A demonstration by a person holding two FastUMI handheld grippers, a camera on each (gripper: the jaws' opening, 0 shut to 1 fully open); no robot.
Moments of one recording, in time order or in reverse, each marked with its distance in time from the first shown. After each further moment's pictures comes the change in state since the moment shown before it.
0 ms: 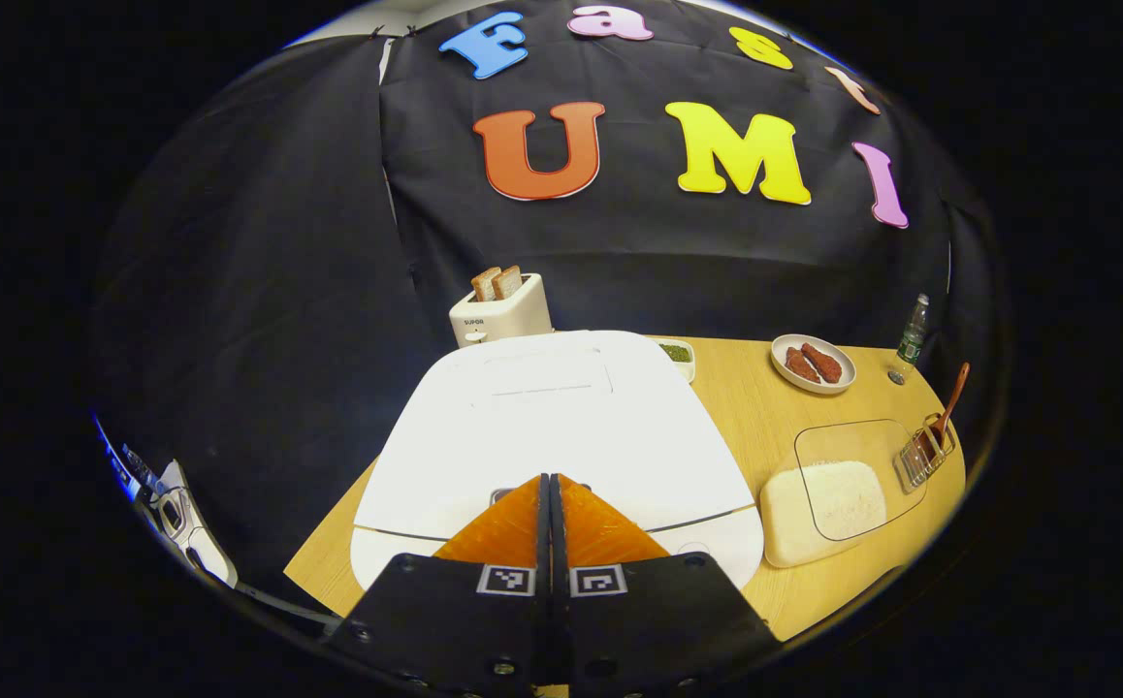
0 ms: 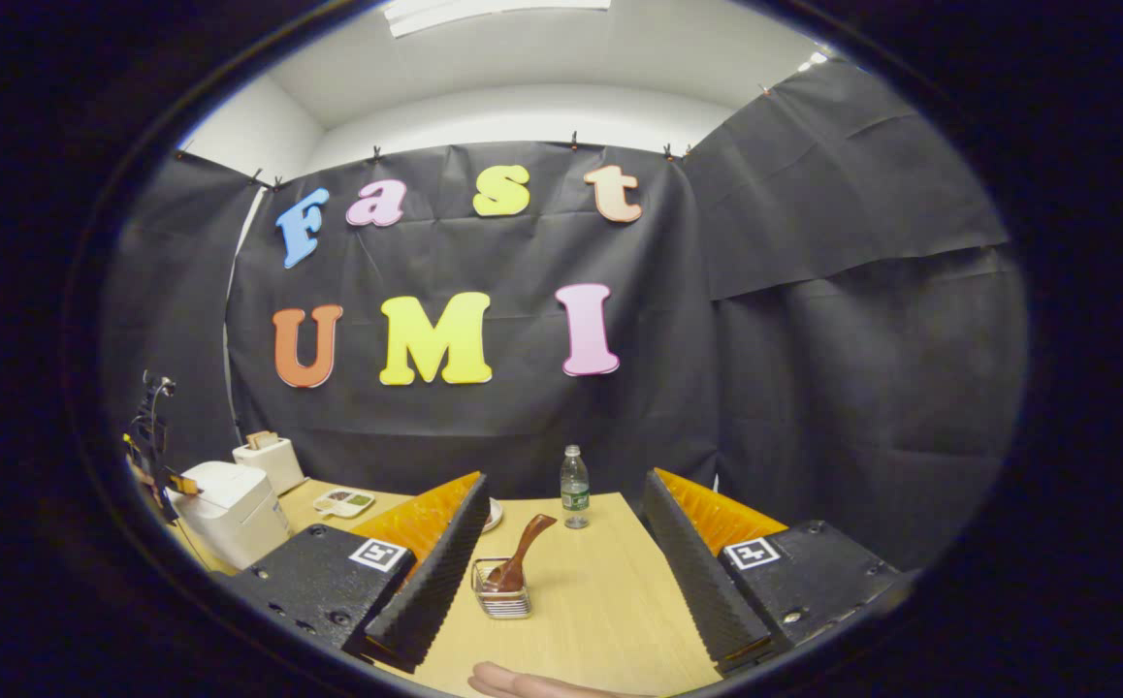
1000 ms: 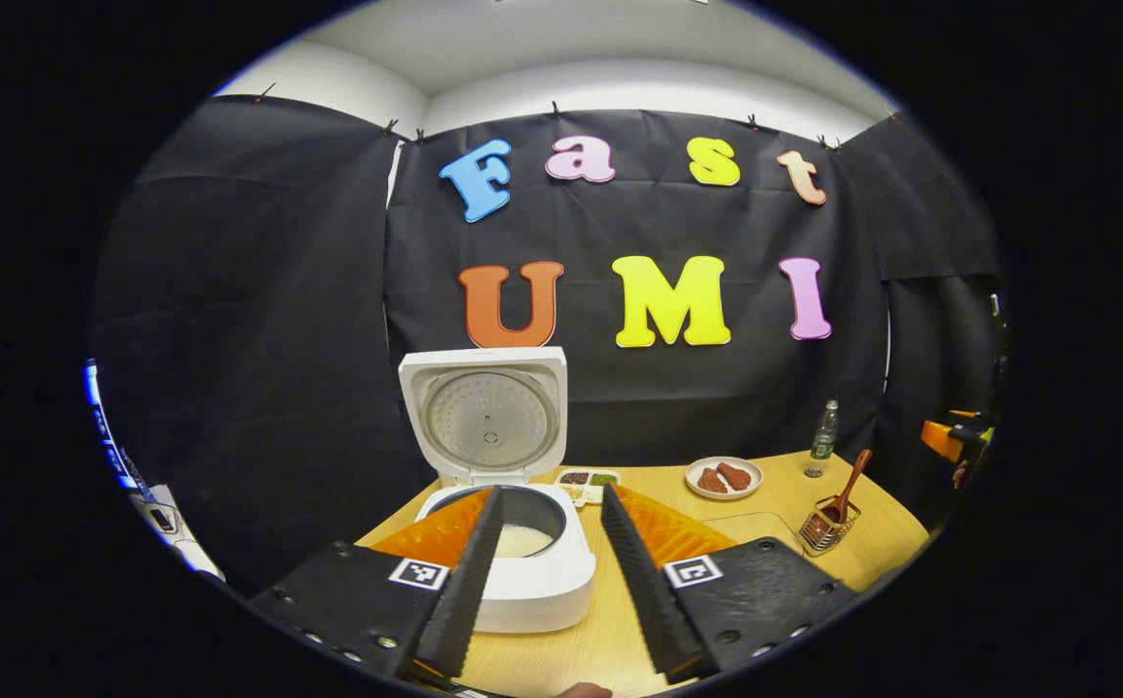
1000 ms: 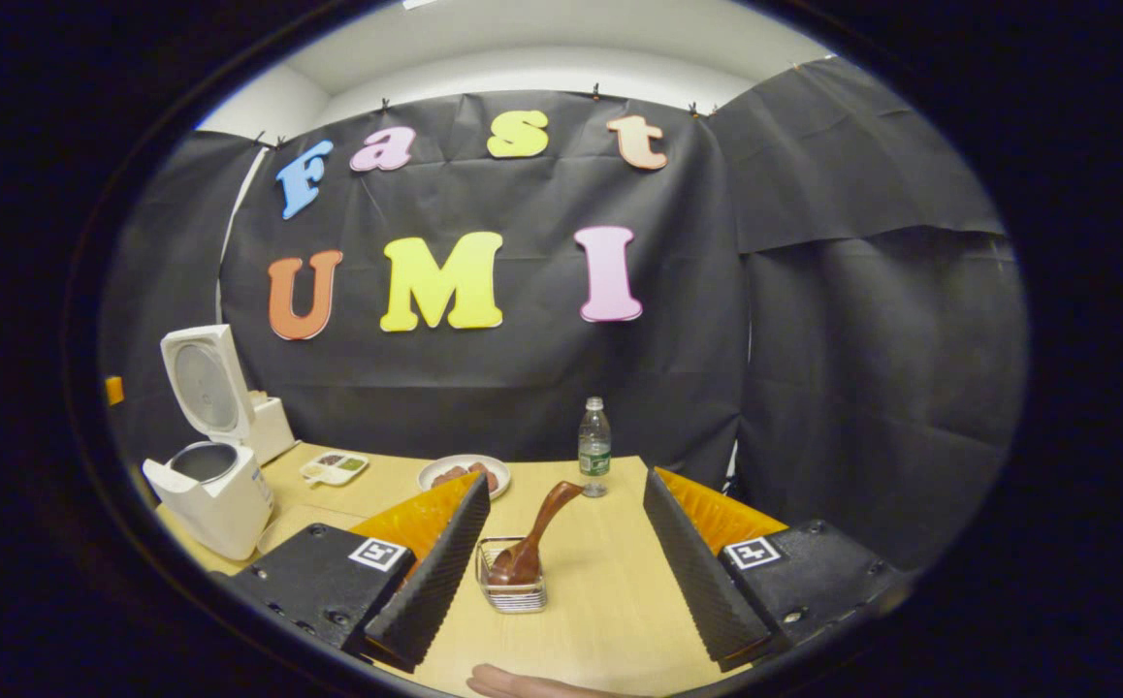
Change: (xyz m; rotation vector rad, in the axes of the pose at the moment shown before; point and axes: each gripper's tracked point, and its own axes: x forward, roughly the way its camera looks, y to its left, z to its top) left arm -0.160 -0.058 0.080 -0.028 -0.412 -0.120; right arm 0.082 0.042 -0.074 -0.021 0.152 0.029
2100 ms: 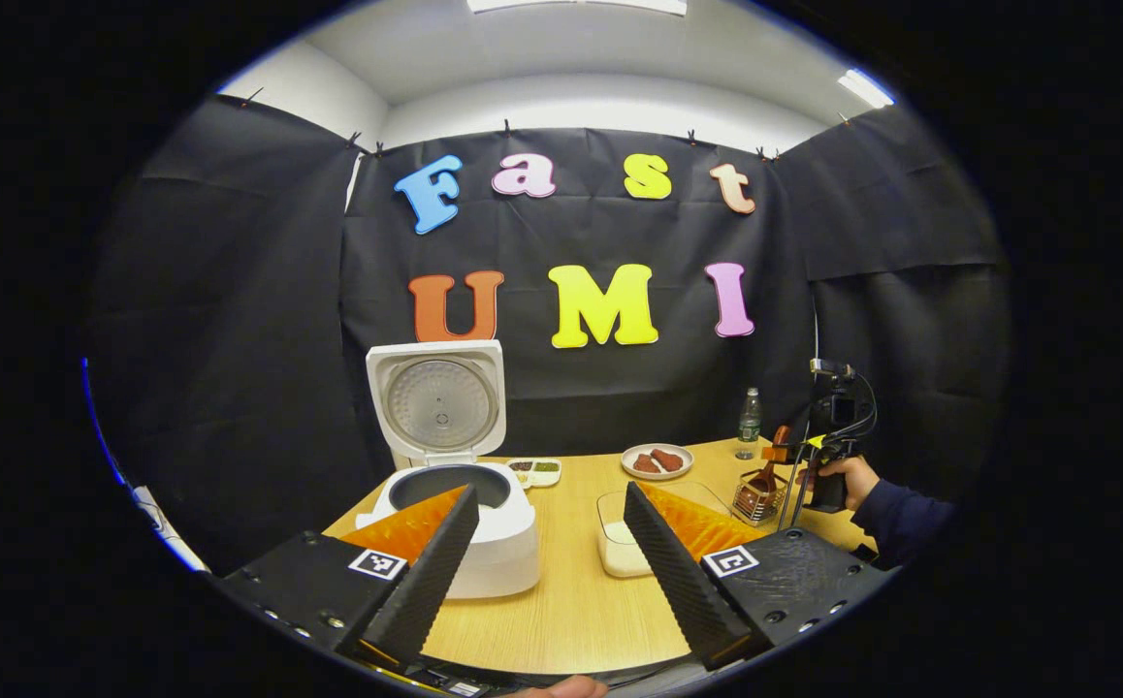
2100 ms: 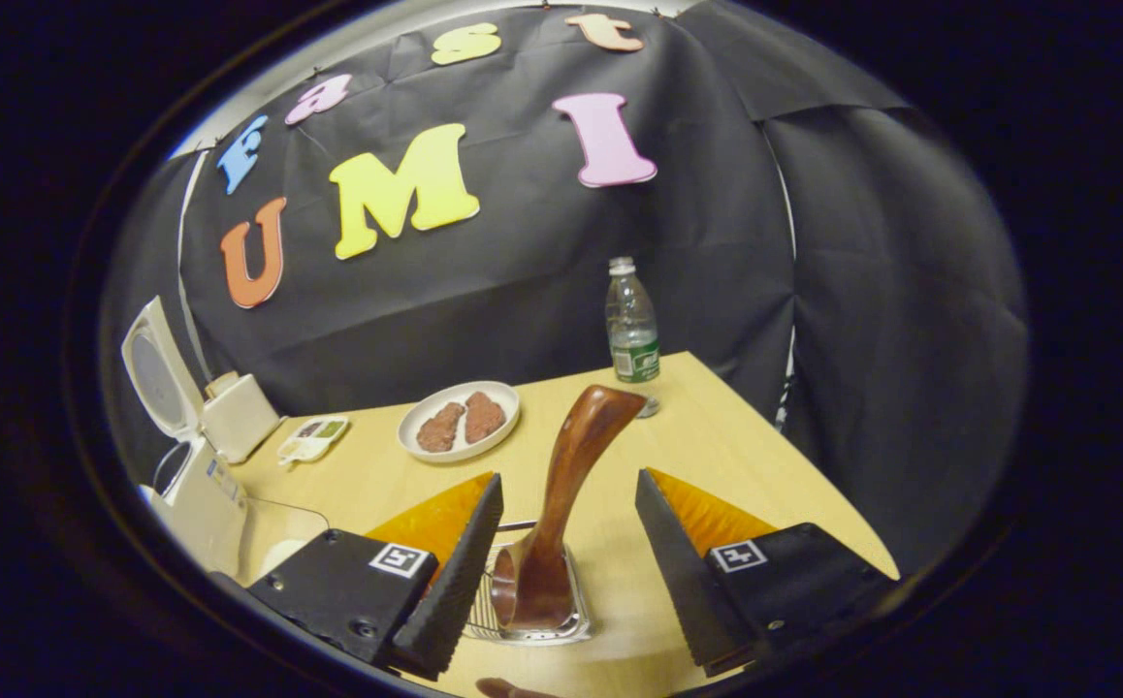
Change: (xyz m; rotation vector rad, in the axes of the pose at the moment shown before) left arm -0.087 -0.025 -0.030 0.037 -0.038 -0.137; right arm 0.173 0.019 -0.131 0.208 0.278 0.065
